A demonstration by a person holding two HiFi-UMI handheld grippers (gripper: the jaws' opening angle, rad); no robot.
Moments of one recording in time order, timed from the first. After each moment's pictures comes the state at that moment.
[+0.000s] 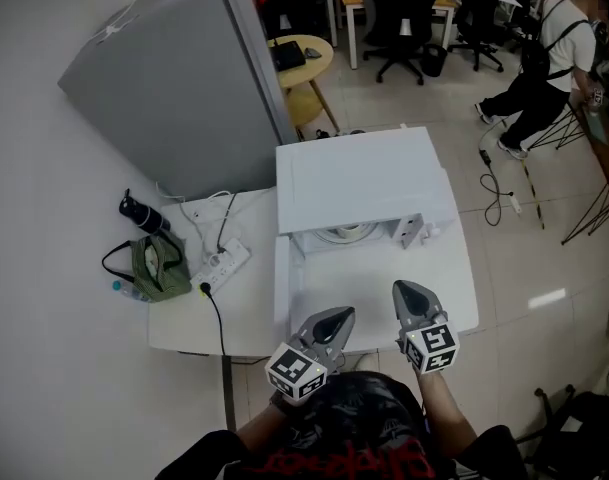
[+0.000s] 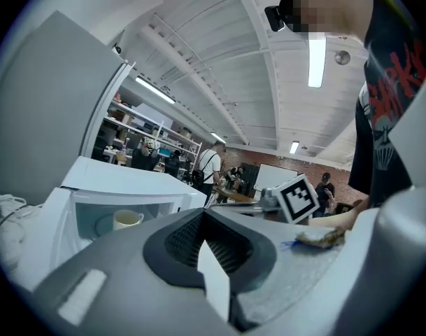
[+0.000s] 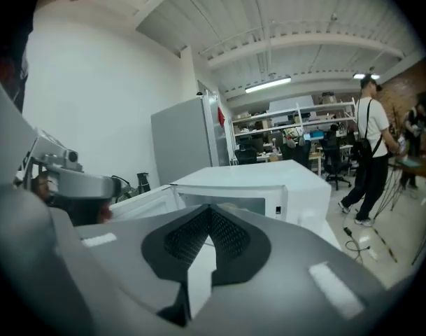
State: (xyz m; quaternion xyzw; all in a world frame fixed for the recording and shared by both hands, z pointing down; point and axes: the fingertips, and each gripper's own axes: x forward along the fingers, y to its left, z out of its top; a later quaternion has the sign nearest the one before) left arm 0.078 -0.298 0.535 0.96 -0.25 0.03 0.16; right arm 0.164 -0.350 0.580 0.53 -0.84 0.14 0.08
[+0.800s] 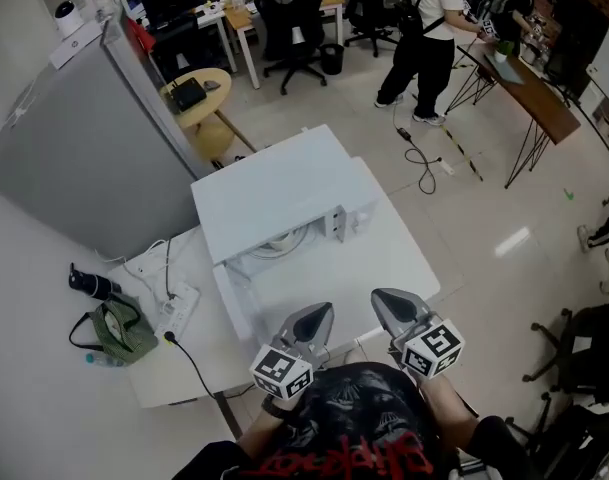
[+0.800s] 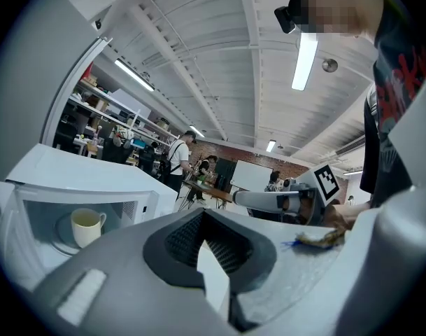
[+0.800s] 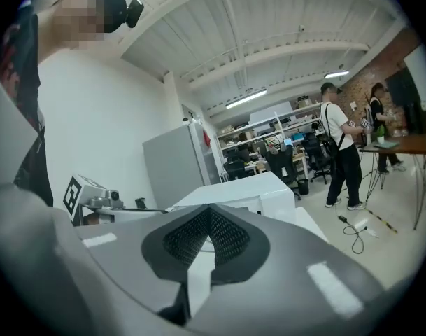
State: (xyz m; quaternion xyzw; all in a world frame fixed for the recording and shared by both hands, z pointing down) left arm 0.132 -0.279 0.533 0.98 -0.14 0.03 0.16; right arm 0.209 -0.270 0.527 0.56 -0.81 0.15 -0.02
